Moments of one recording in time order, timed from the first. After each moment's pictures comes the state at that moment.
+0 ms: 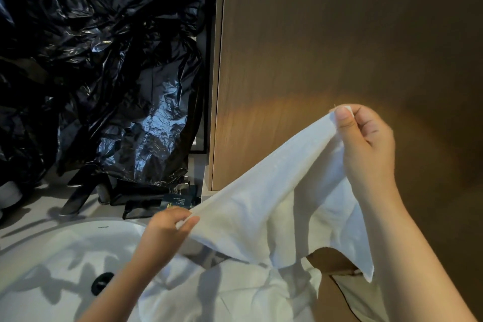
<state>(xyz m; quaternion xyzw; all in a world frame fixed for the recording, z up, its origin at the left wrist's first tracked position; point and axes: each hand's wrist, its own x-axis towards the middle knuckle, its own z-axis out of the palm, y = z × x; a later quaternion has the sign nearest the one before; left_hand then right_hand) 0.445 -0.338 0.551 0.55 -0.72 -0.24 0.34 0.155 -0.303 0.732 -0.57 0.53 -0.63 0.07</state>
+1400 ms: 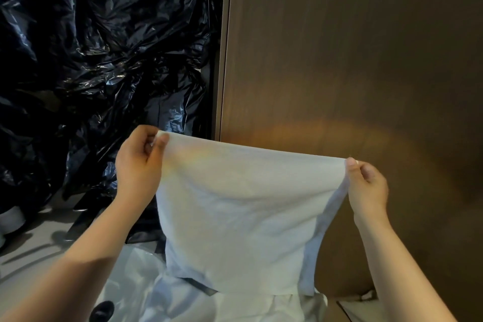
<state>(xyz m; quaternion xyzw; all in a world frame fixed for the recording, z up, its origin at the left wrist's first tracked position) 0.468 -0.400 0.683 0.50 -0.60 -0.11 0.61 0.101 -0.335 0.673 -0.36 0.66 -0.65 0.12</state>
